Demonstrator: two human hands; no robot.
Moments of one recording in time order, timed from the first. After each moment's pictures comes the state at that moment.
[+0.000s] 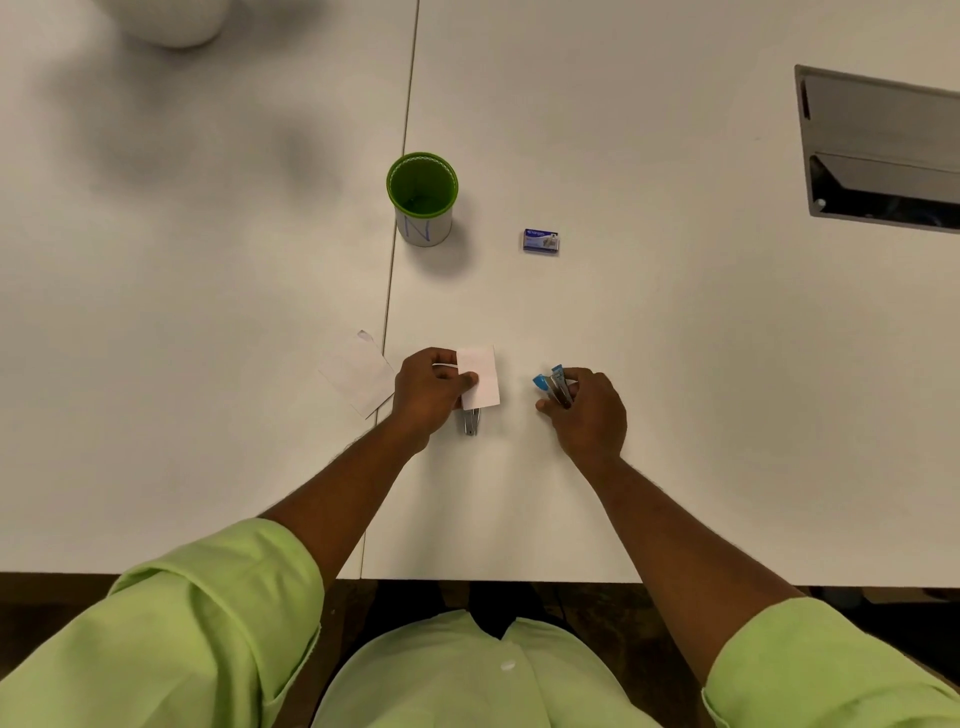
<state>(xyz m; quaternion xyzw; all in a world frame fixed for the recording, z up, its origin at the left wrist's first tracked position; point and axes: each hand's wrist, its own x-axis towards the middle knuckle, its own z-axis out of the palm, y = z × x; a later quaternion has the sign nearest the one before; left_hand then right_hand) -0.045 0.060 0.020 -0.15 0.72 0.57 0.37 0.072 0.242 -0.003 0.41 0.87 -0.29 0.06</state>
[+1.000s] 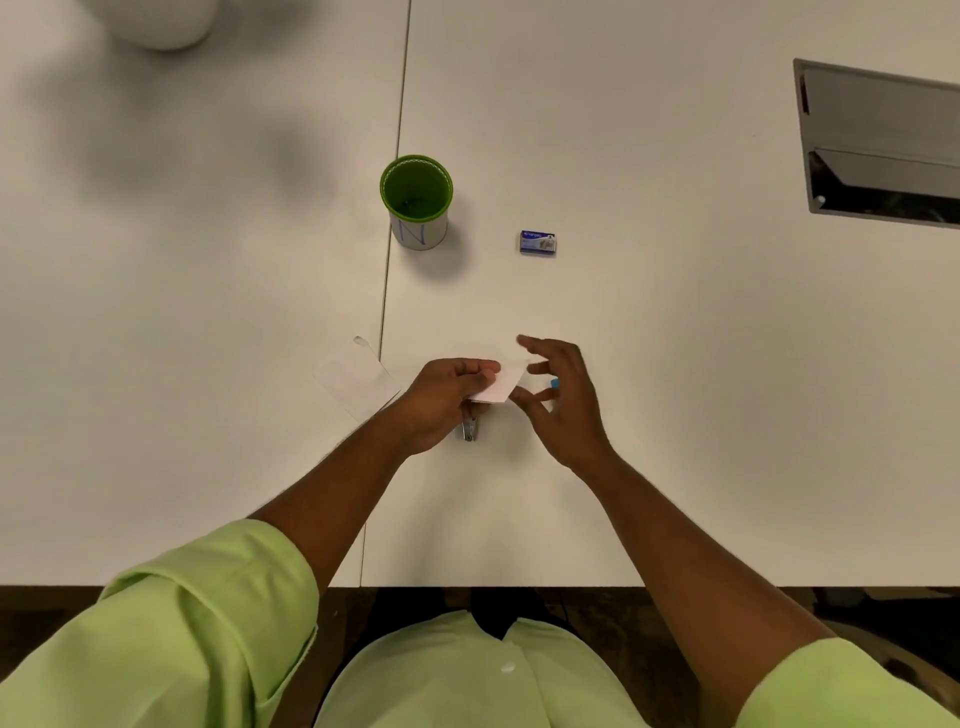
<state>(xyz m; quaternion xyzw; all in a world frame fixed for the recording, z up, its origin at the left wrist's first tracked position) -0.051 0.072 0.035 -0.13 0.56 0.63 0.51 0.055 0.229 0.025 0.19 0.84 -0.50 -0.05</state>
